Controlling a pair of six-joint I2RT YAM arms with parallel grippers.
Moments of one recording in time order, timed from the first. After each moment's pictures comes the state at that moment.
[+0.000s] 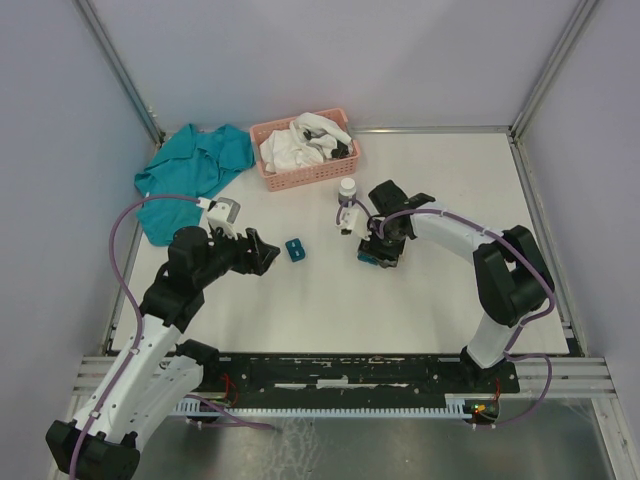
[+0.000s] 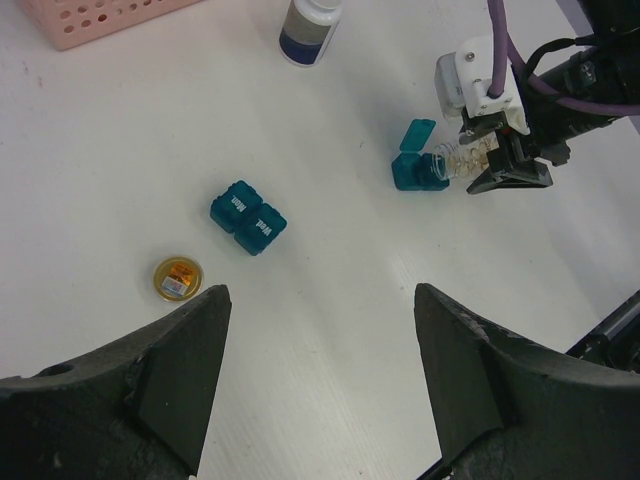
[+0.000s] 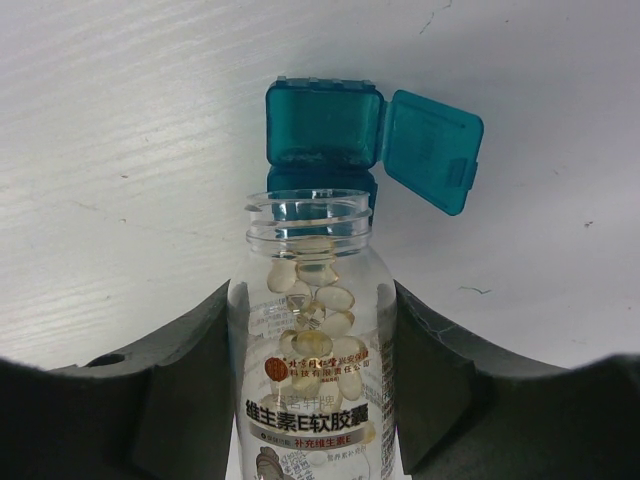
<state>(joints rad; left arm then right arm) -0.33 0.69 0.65 -0.32 0.27 -0.25 0.54 1.75 1.19 -0.71 -0.16 -0.73</state>
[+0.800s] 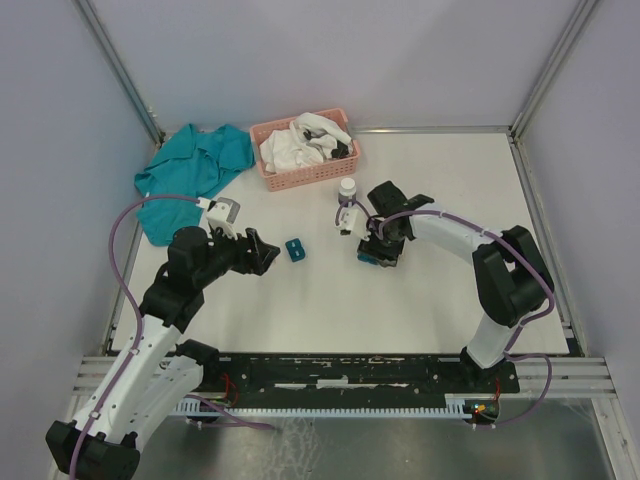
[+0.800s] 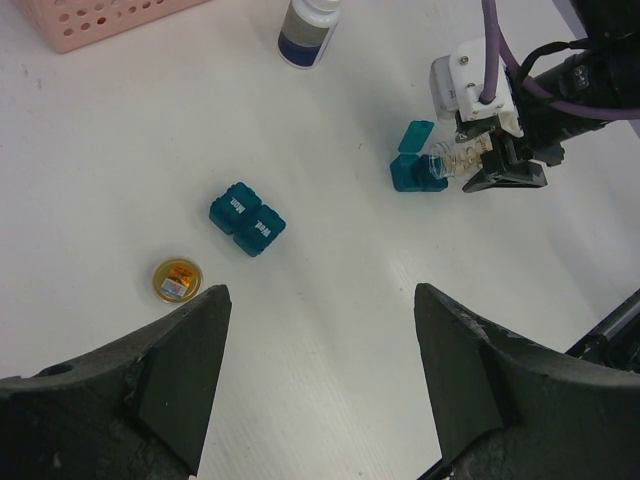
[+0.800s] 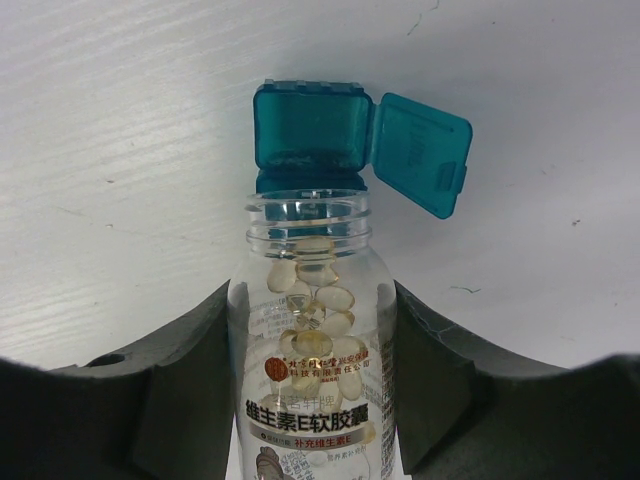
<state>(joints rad) -0.33 0.68 0.65 -0.32 0.28 -0.25 0.54 1.75 1.19 -0.69 -0.14 -0.73</state>
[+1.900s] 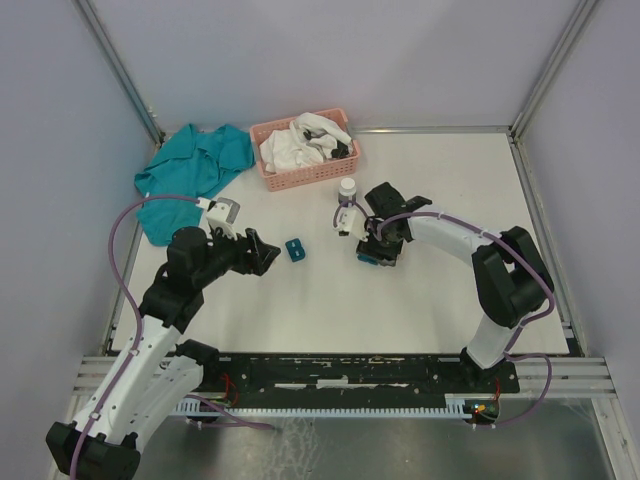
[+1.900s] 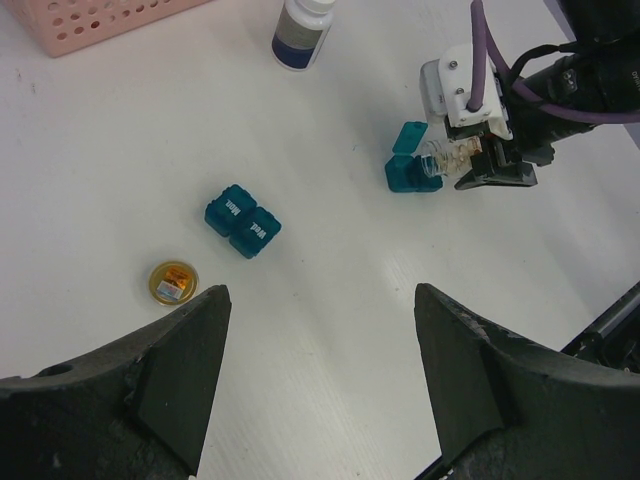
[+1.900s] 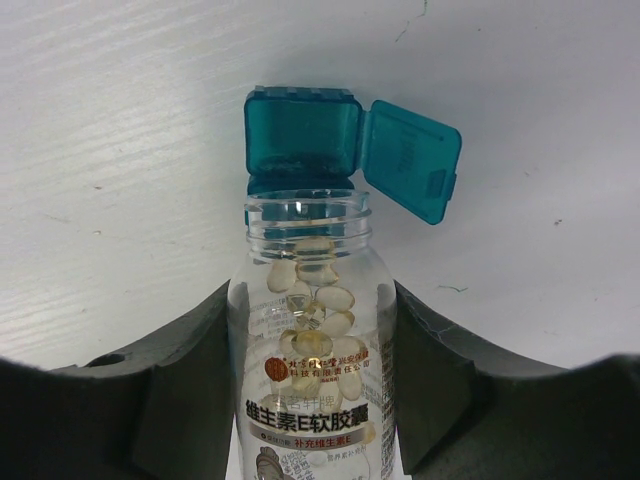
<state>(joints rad) -0.33 0.68 0.65 -0.31 0.29 -0.25 0.56 1.75 1.18 -0.66 -0.09 -0.73</state>
